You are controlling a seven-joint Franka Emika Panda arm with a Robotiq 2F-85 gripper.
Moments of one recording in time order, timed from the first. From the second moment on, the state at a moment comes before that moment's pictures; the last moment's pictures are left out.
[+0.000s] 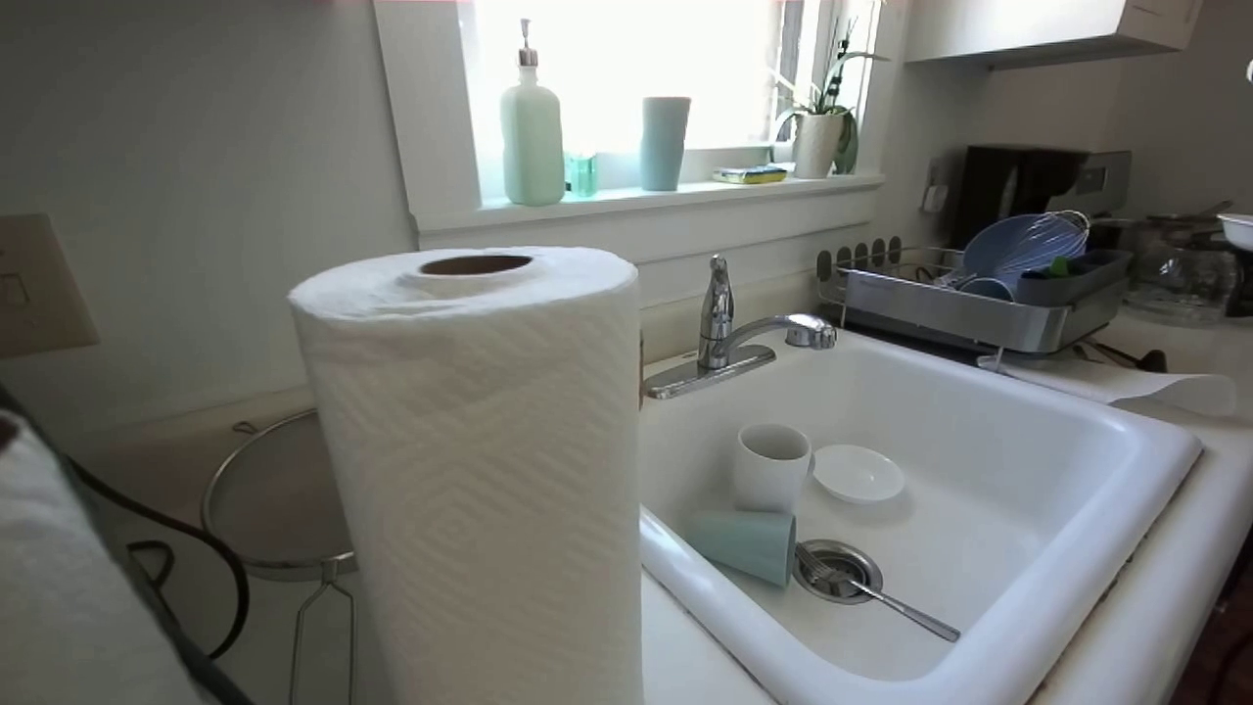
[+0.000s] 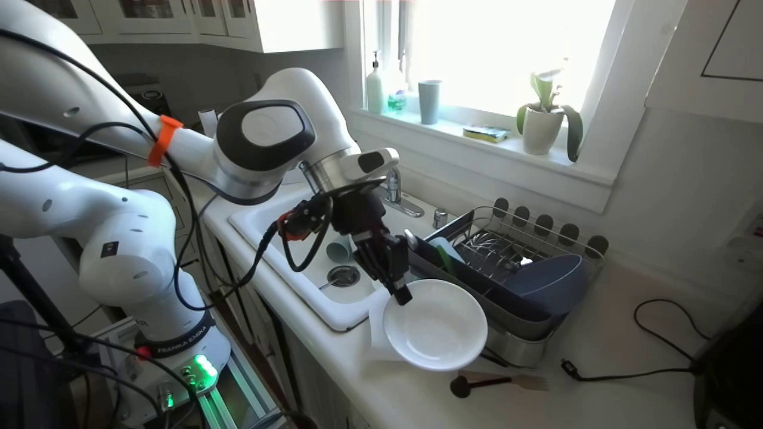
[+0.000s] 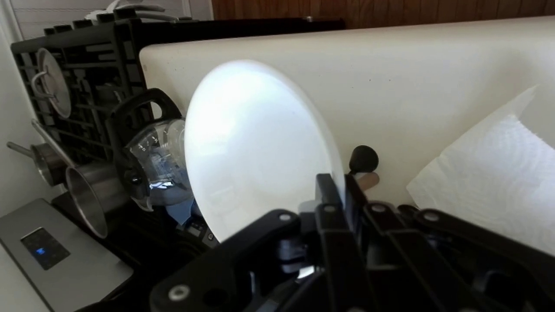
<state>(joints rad) -0.31 -0.71 -0.49 -2.72 -1.17 2.30 0.05</state>
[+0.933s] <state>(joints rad) -0.37 -0.45 -0.60 -2.71 -1.36 2.59 0.01</state>
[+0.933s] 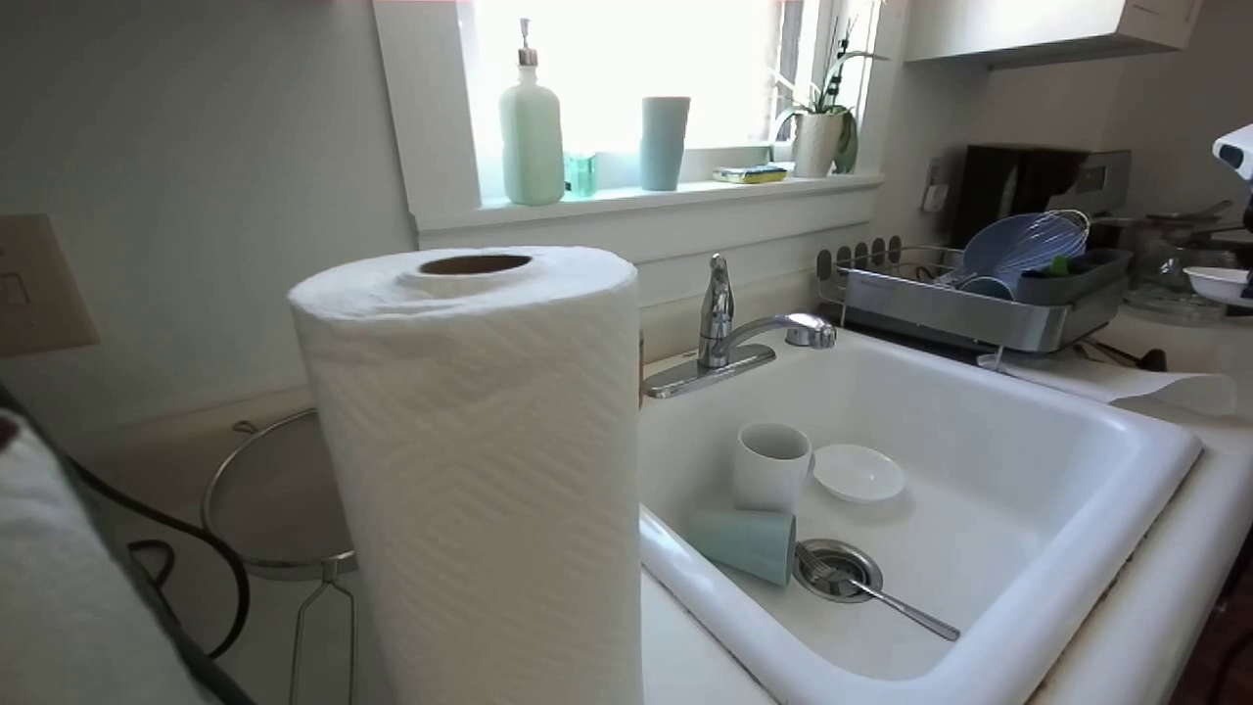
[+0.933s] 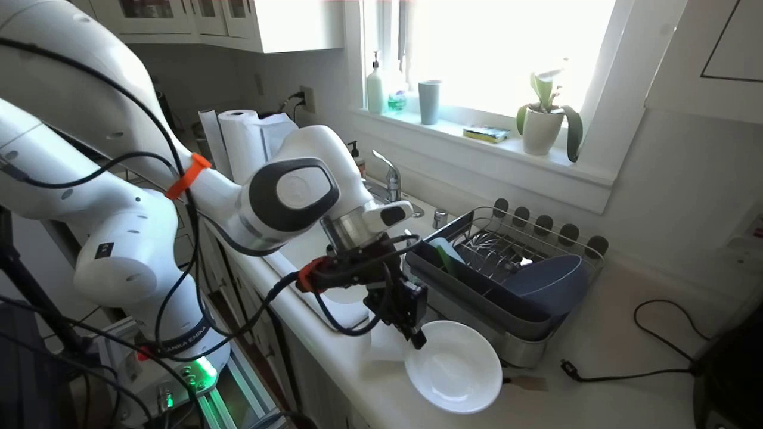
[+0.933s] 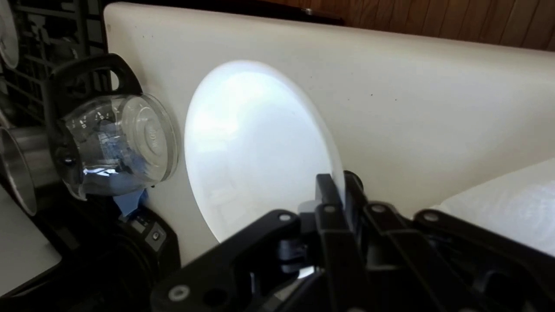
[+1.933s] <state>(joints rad) -0.42 -0.01 -0.67 -2.48 -1.61 2.85 0.15</state>
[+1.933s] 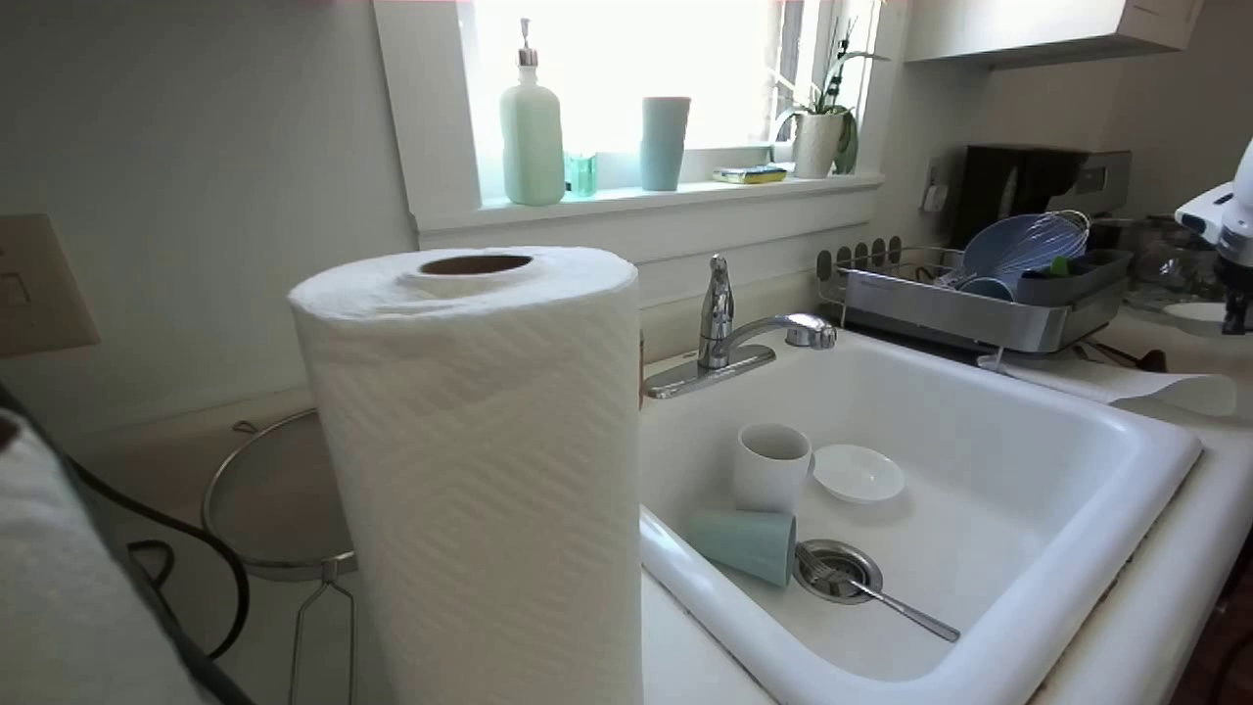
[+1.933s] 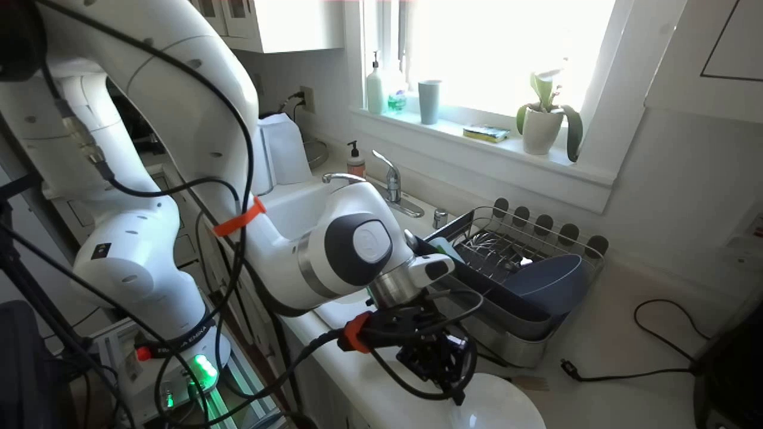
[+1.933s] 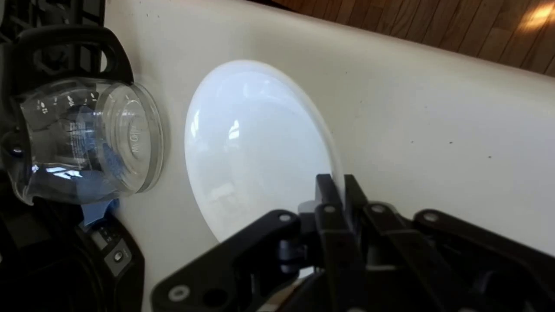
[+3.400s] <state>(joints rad) -0.40 0.18 -0.60 -2.37 -1.76 2.88 0.53</state>
